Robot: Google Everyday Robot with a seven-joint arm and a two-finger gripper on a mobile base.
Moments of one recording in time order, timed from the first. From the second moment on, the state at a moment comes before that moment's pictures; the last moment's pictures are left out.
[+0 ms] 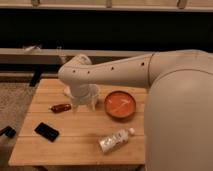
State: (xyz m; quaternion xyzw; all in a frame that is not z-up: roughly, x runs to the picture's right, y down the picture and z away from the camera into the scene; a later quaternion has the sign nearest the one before) arm -0.107 0.106 0.703 -0.26 0.23 0.64 0.68
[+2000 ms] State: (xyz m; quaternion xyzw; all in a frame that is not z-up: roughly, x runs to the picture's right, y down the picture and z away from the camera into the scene) arm -0.107 0.106 0.702 -0.26 0.23 0.64 0.68
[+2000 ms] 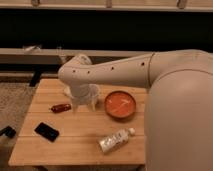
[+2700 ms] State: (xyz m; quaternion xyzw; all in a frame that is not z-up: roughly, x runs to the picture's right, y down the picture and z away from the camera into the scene) arm -0.018 0.153 0.716 -0.25 0.27 0.69 0.62
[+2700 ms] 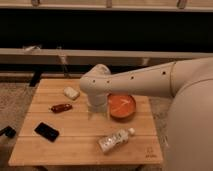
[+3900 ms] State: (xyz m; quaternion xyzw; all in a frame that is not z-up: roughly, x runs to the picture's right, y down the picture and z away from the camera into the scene) arm 0.042 0.227 0.742 -0.23 0.29 0.75 0.54
